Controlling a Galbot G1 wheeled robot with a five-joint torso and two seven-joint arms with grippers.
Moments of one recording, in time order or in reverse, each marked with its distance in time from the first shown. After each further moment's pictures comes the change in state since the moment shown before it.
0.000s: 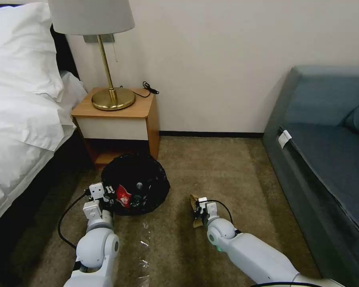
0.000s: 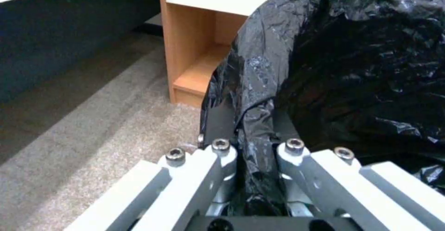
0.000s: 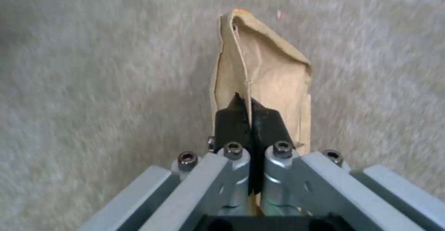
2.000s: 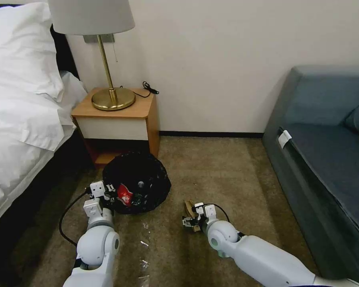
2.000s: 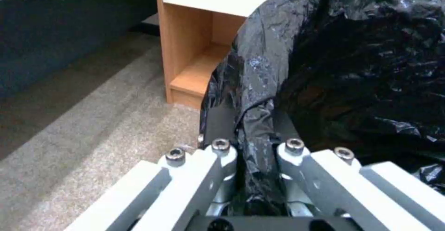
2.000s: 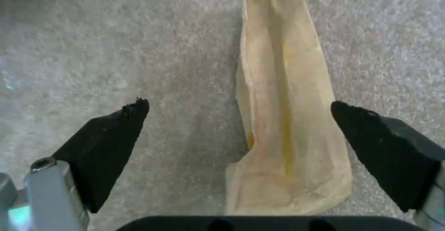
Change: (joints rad) left arm -0.008 0.003 0.003 0.005 -0.012 0.004 0.001; right arm 0.013 -0.089 -0.118 0.155 0.170 -0.145 0.057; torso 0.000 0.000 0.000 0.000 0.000
